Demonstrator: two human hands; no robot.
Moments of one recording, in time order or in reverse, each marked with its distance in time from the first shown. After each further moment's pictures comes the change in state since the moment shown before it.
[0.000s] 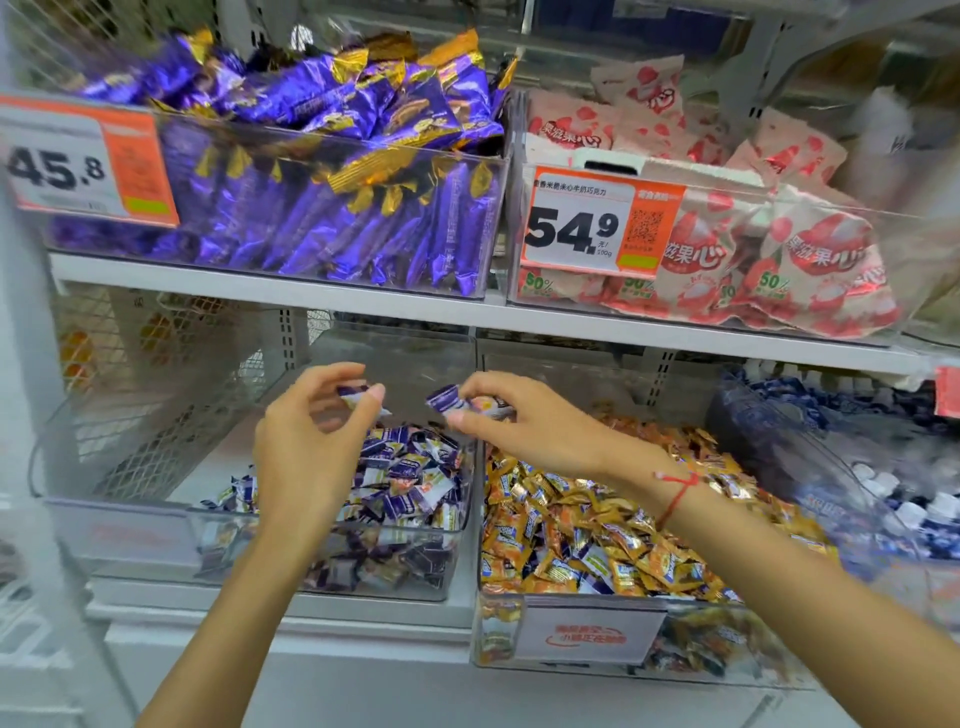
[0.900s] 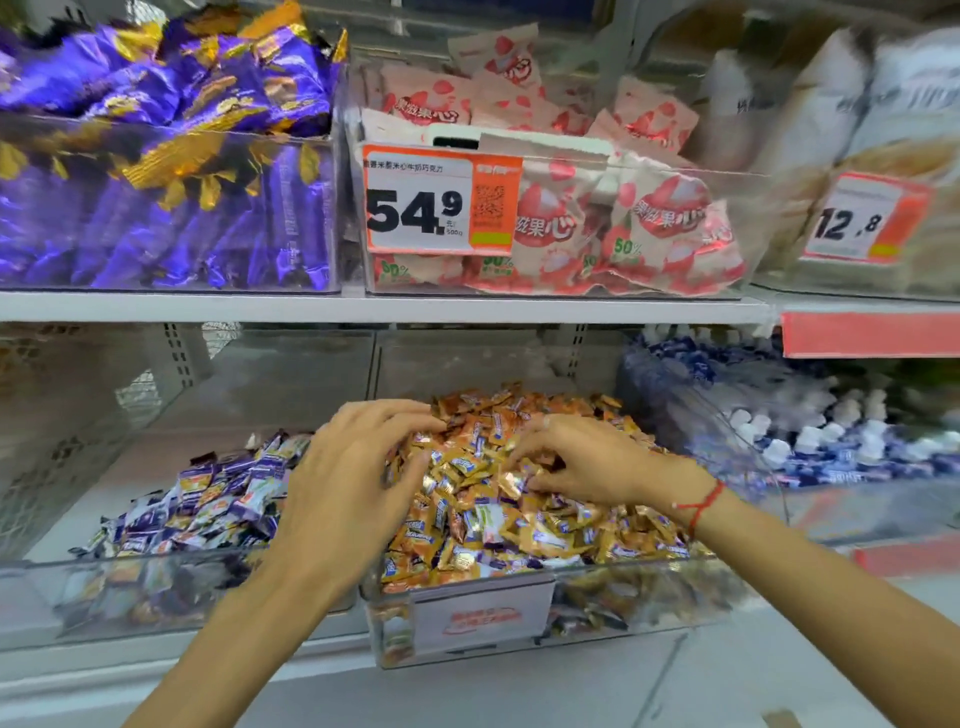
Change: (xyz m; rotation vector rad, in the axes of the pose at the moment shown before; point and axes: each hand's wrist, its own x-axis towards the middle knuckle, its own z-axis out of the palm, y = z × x) left_hand -0.046 0.033 0.068 0.439 -0.448 0.568; right_hand -0.097 0.106 -0.038 -0.512 -0.079 0.142
